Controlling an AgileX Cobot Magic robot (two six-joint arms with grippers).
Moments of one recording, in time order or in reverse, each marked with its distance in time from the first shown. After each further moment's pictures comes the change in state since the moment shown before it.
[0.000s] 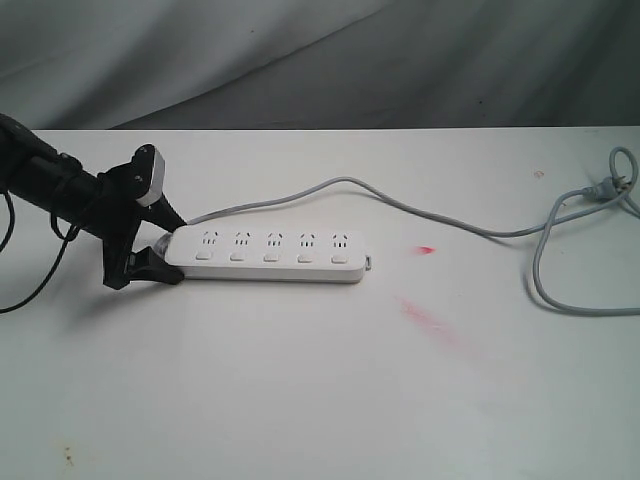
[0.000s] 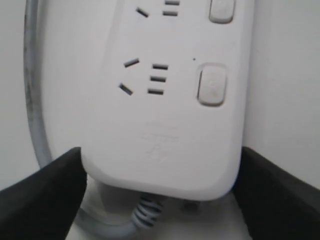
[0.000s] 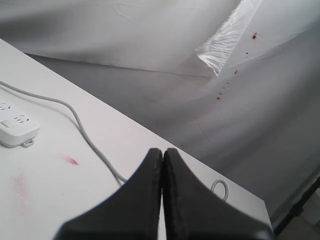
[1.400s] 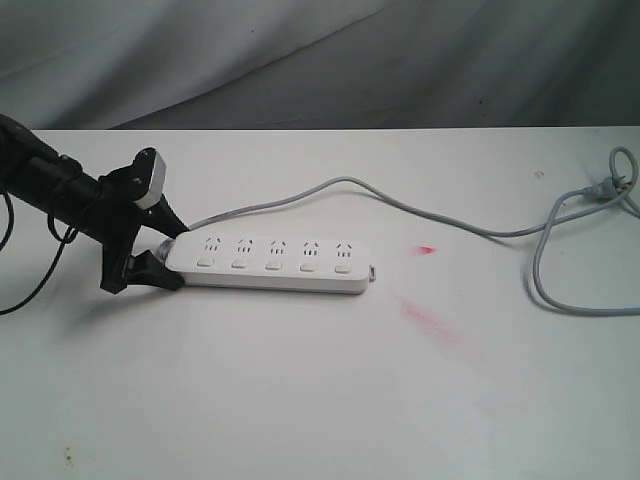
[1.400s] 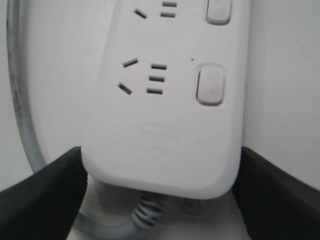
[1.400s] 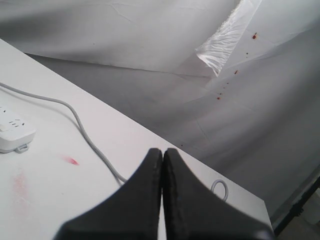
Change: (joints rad) left arm 0.000 0.002 0.000 0.011 0.052 -0.006; right arm 0.000 0.000 0.000 0.000 0.000 0.000
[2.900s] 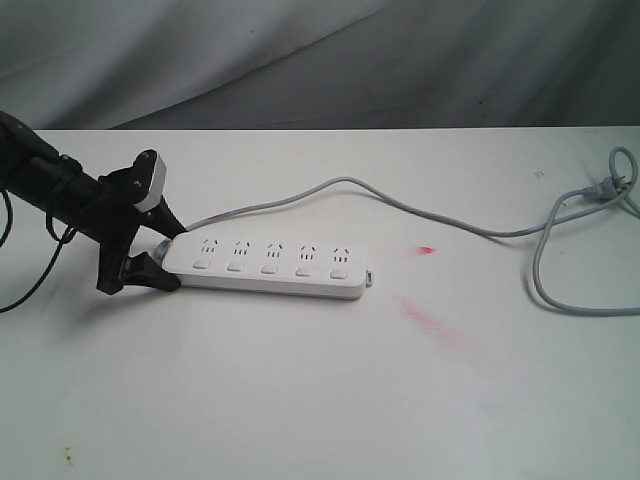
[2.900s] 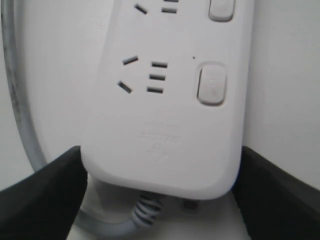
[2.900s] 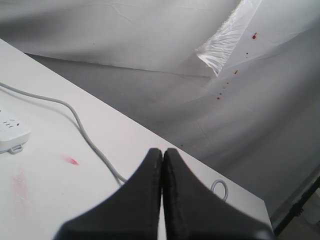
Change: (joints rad) left arm 0.000 0.000 -0.002 0.047 -0.010 0.000; right arm 0.000 0.000 0.000 0.000 0.000 0.000
